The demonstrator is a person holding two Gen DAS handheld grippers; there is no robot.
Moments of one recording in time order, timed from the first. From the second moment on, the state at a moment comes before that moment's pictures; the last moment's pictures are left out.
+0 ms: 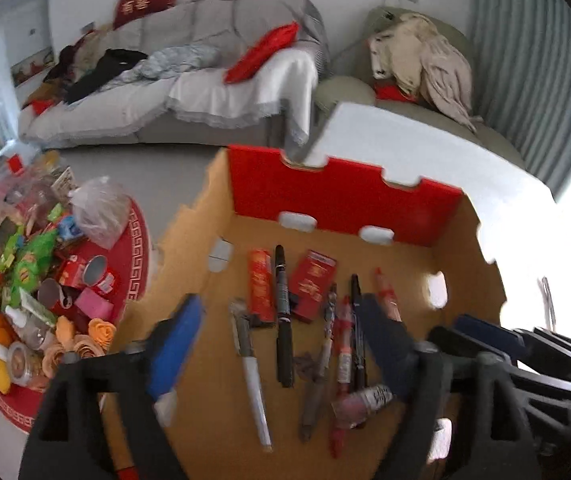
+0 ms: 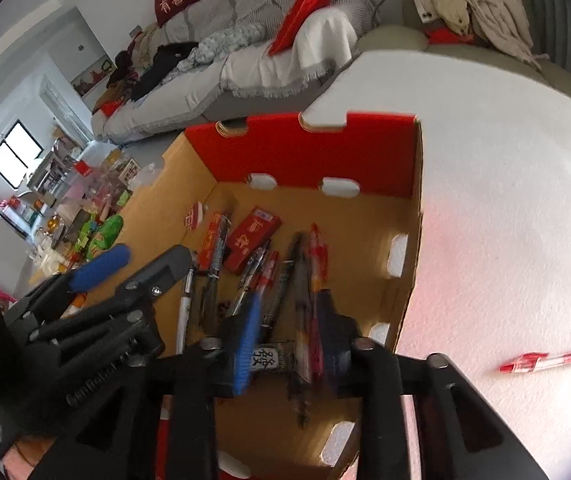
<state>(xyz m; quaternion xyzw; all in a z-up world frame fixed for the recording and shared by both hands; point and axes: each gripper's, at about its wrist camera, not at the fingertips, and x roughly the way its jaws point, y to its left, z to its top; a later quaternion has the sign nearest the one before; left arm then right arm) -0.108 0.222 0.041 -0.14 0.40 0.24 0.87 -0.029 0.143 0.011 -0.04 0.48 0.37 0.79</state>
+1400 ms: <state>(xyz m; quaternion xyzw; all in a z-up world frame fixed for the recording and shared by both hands) -0.054 -0.003 0.051 -0.12 0.44 0.03 0.89 0.023 -0.175 -0.023 0.27 0.53 0.23 0.77</state>
